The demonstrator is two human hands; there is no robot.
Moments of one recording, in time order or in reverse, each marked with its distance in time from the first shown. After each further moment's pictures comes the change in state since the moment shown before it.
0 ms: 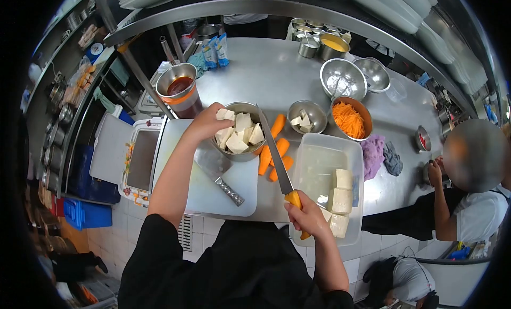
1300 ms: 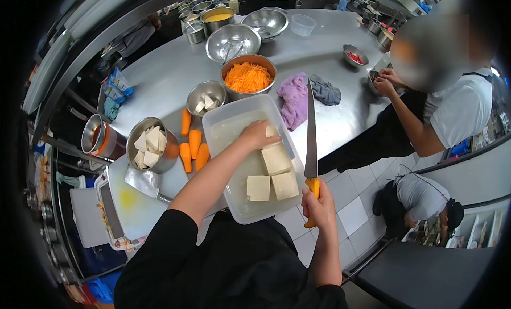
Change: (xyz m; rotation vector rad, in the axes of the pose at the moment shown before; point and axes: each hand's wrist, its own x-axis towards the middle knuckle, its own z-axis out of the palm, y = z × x) left_hand 0.035 0.084 0.396 0.614 -0.428 0.551; right_hand -0.134 0.109 -0.096 0.347 0.792 -0.048
